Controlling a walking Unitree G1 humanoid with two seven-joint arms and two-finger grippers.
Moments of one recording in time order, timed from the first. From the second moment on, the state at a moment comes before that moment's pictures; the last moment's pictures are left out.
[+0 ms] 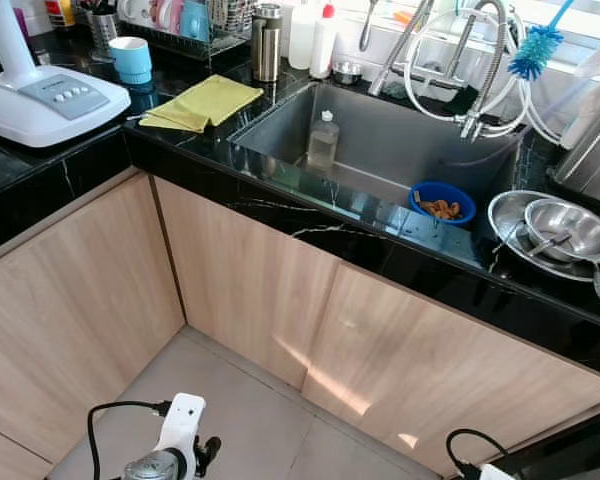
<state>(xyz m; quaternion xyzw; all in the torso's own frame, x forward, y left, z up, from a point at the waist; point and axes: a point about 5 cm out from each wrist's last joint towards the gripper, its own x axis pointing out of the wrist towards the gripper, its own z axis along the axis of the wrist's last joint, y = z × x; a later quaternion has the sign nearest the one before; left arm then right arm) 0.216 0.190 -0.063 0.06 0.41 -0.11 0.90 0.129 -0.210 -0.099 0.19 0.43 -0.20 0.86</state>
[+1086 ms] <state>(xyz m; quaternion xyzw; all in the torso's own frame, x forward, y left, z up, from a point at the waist) 0.218 0.192 -0.062 0.07 0.41 -0.12 0.90 0.134 -0.211 -0.097 0.18 0.42 -0.20 0.87</state>
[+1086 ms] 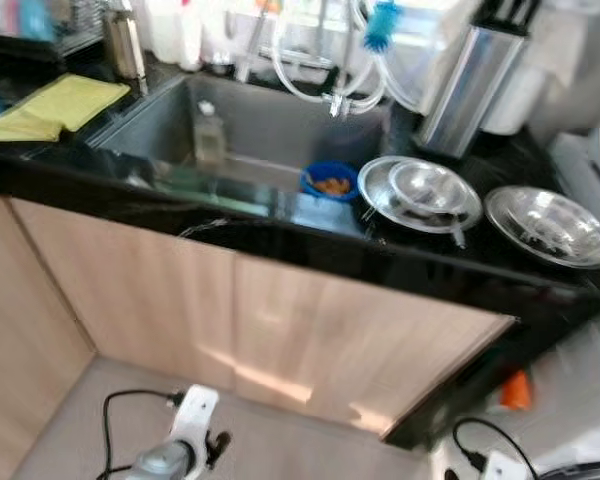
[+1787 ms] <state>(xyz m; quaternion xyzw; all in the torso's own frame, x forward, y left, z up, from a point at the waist) 0.222 0.187 -0.060 0.06 0.40 -0.11 0.91 0.131 -0.214 -0.098 0.18 0.42 -0.19 0.87</state>
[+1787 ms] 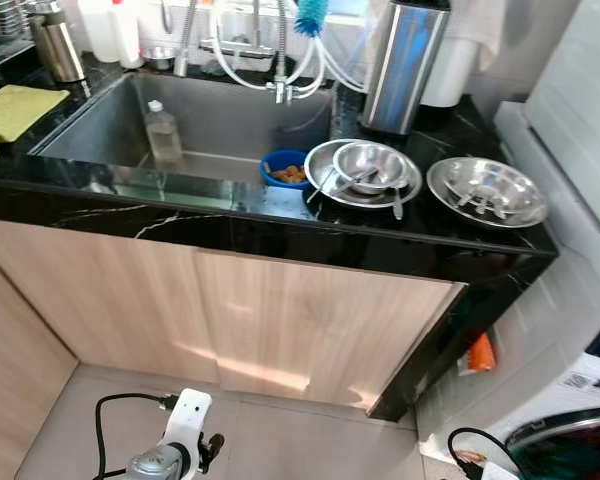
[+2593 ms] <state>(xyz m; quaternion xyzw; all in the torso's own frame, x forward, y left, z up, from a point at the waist) 0.229 0.185 -0.055 0.06 0.39 -0.12 0.91 0.122 -0.211 -0.101 0.19 0.43 -0.20 0.86</state>
